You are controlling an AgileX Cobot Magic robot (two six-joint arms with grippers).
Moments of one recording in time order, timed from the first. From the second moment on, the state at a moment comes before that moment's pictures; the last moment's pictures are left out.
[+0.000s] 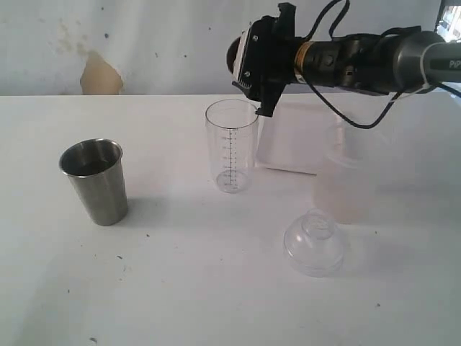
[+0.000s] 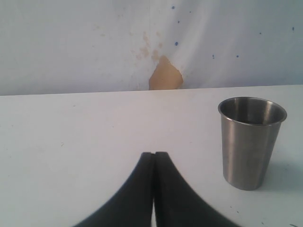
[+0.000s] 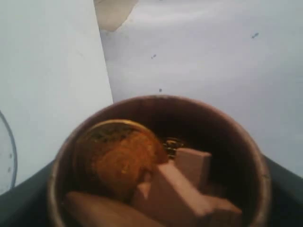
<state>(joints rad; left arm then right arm) 0.00 0.00 -0.01 0.04 0.20 0.00 0.32 2.08 -1.55 -1.22 -0.40 0.01</state>
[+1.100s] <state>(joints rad) 0.00 0.00 -0.01 0.04 0.20 0.00 0.34 2.06 -1.55 -1.48 -0.38 -0.10</state>
